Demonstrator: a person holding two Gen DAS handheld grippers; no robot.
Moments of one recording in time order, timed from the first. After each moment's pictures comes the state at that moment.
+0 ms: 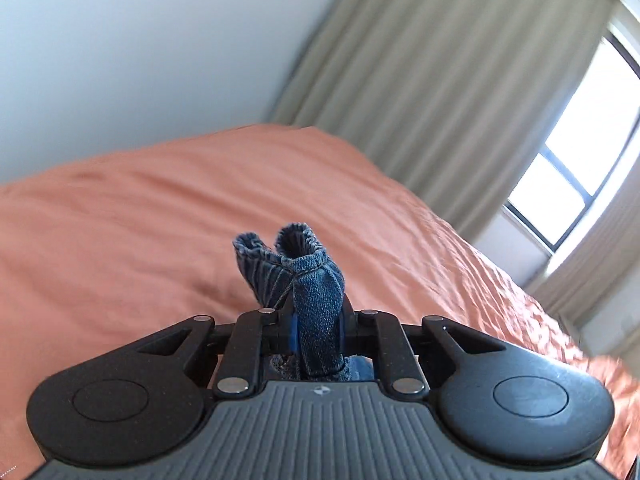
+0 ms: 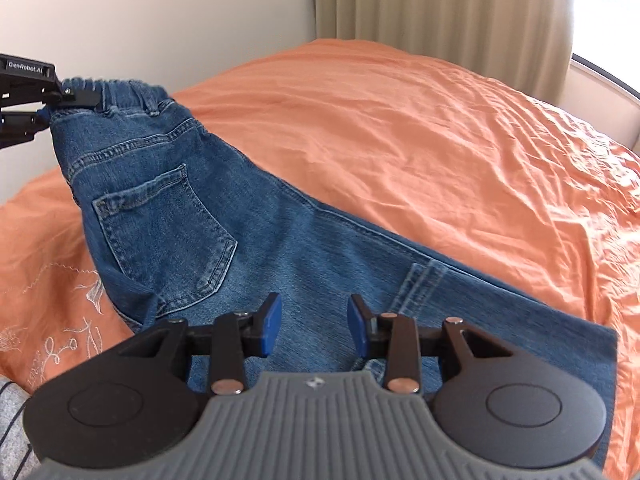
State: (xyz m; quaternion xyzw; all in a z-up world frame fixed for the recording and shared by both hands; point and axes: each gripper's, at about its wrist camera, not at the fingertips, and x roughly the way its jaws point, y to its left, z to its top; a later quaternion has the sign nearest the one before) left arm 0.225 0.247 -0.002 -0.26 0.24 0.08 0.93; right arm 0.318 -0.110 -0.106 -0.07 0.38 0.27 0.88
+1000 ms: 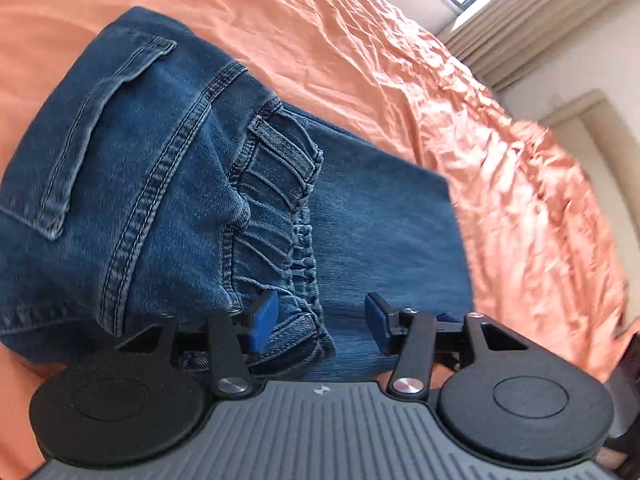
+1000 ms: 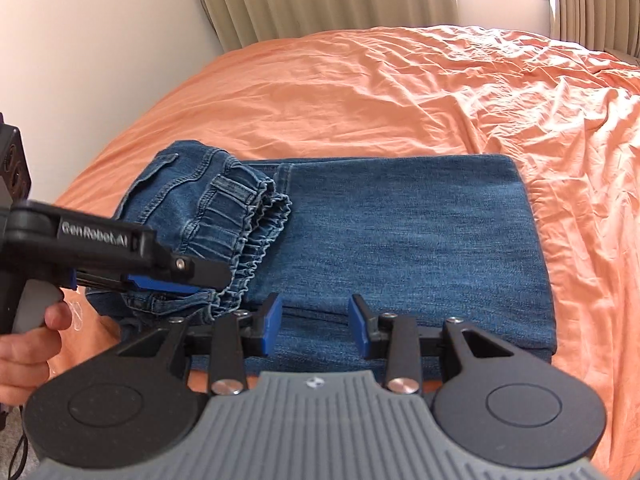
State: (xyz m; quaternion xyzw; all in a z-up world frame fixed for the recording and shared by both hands) left arm 0.233 0.047 -0.105 -0.24 0.51 -0.16 0.81; right arm 0.250 -0.260 -0.140 0.08 0.41 0.19 0.89
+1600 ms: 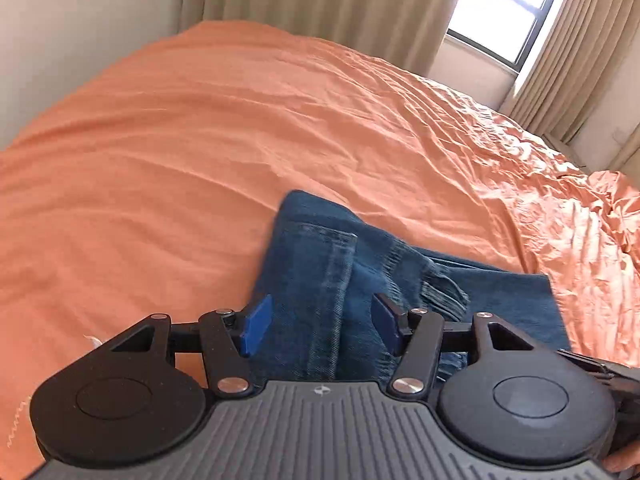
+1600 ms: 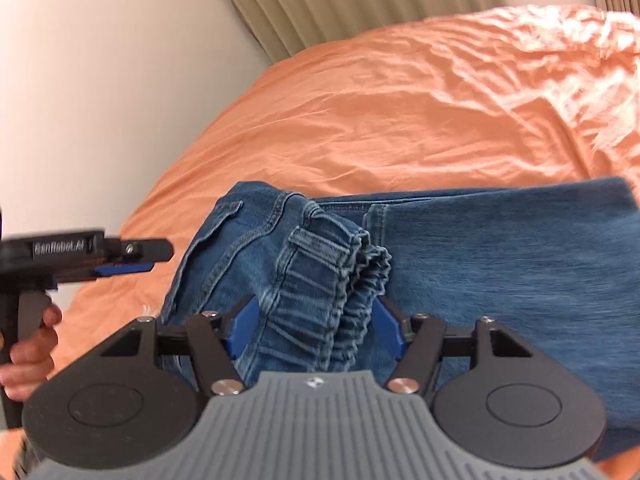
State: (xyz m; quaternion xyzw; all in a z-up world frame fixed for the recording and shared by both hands) left arm 0.264 0.120 -0.053 -0.12 0.42 -0.01 0.90; right arm 0.341 -0.208 -0.149 0.20 0.43 0.27 0.84
